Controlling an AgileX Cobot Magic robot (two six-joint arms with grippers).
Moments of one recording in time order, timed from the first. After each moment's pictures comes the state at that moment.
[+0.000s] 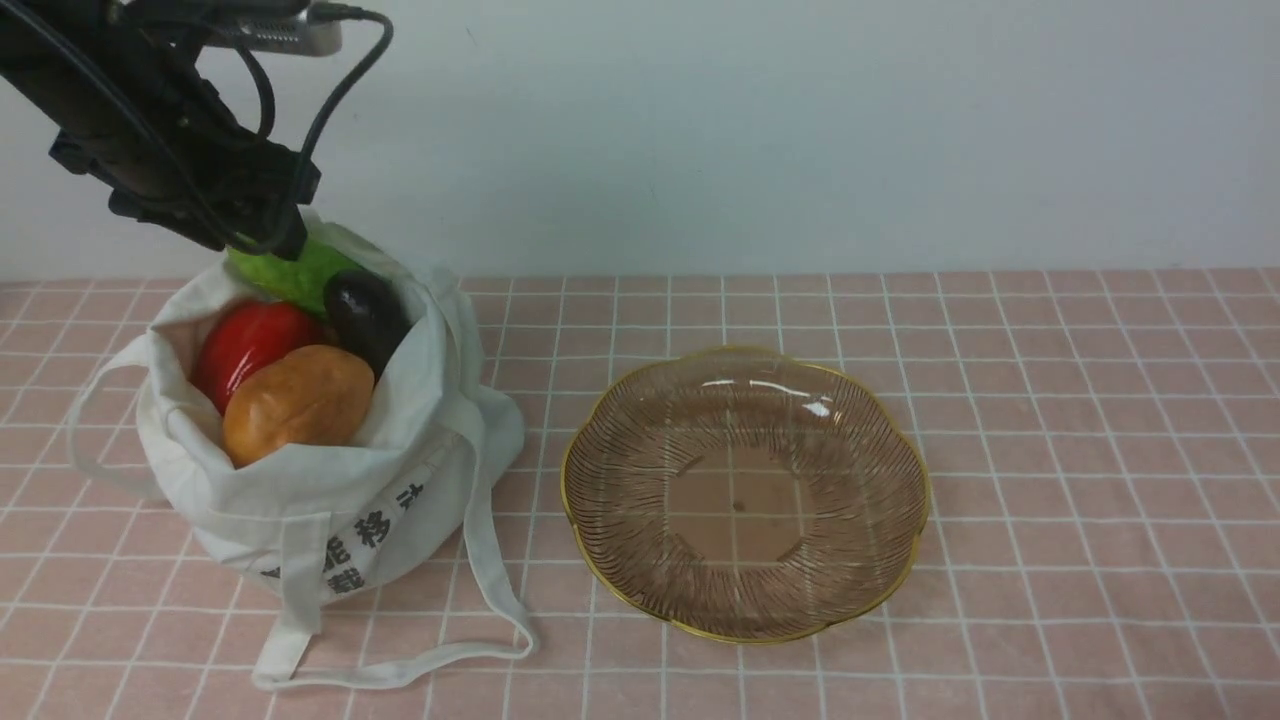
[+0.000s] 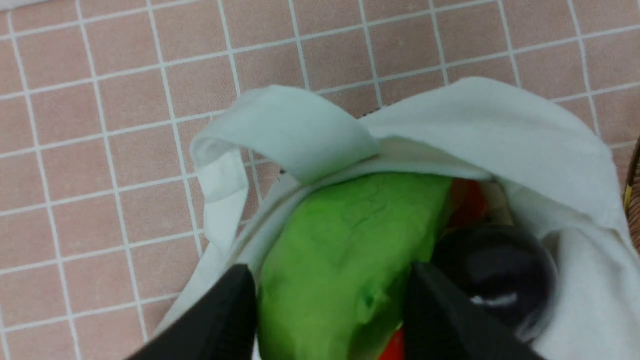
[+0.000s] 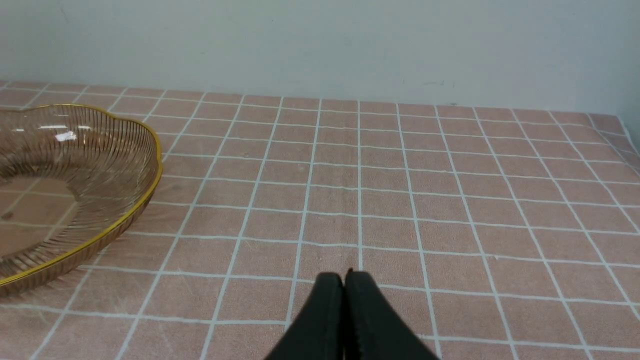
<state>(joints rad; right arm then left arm) -0.07 -0.01 0.02 0.16 0.39 -0.20 0.00 1.84 -1.74 -0.14 1.11 0.24</state>
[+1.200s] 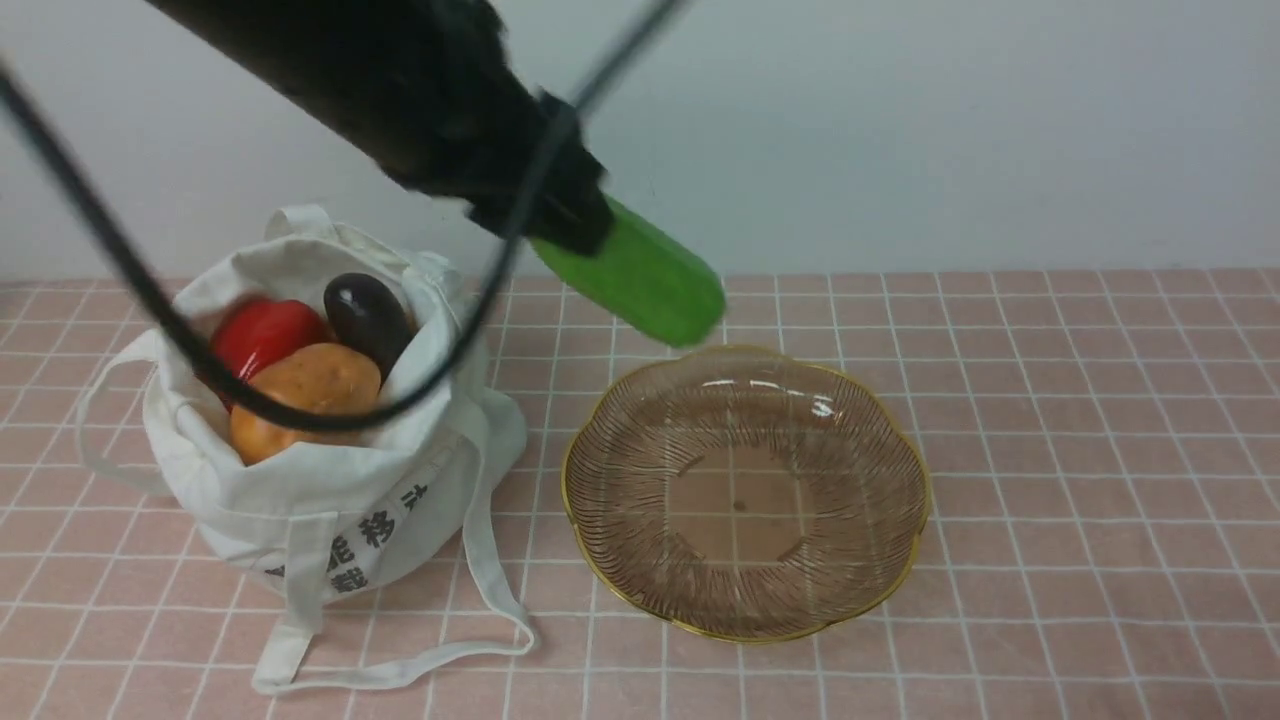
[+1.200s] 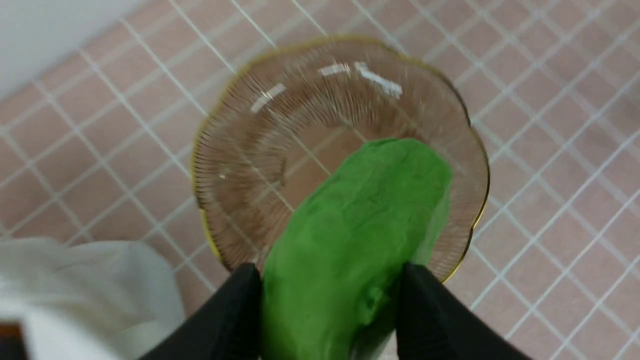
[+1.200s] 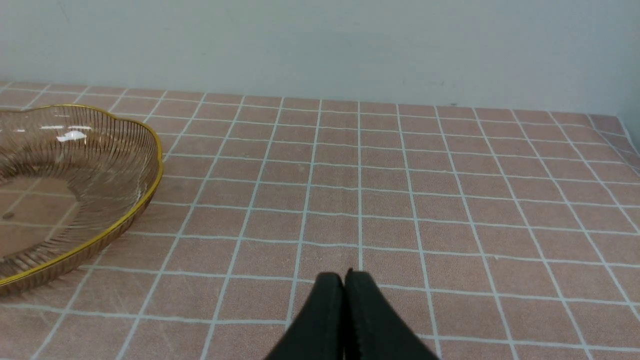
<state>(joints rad) -0.07 -0.01 0.02 0.16 0.39 -0.20 -0.50 1.68 -1.69 -0.24 1.11 0.31</state>
